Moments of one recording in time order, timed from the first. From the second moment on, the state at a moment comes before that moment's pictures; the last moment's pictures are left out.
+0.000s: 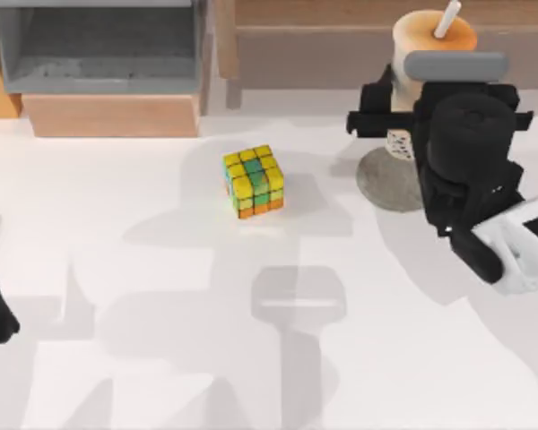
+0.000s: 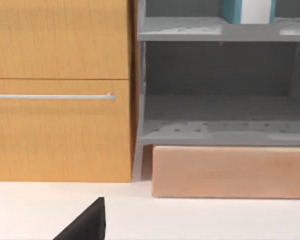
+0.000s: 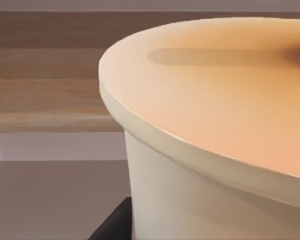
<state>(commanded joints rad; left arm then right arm) 0.00 0.00 0.00 0.00 0.00 0.00 0.51 1.97 0.85 1.01 0.56 0.06</state>
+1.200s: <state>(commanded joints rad) 0.00 0.00 0.00 0.00 0.00 0.00 0.51 2.08 0.84 1.13 0.56 0.06</state>
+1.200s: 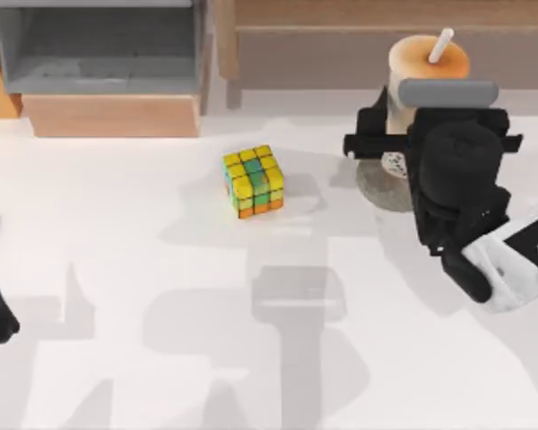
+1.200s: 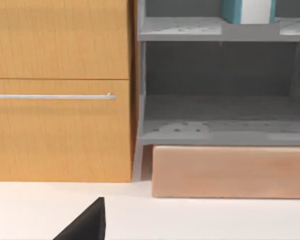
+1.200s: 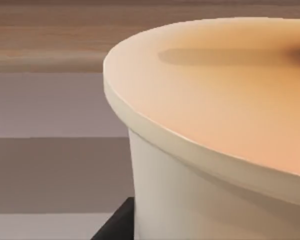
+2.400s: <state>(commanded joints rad) 0.00 0.00 0.00 0.00 0.00 0.00 0.53 2.05 0.78 1.16 0.58 0.07</state>
